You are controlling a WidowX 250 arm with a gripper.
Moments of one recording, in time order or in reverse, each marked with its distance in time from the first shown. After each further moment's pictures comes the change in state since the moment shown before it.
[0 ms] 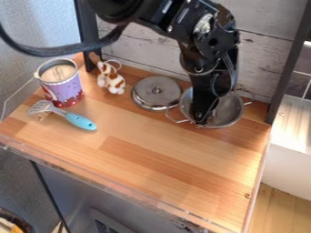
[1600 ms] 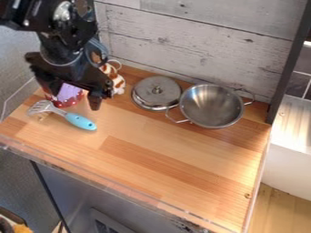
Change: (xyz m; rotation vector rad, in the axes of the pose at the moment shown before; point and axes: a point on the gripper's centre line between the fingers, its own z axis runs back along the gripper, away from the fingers) arm -0.168 -0.018 0.055 0.269 0.367 1.467
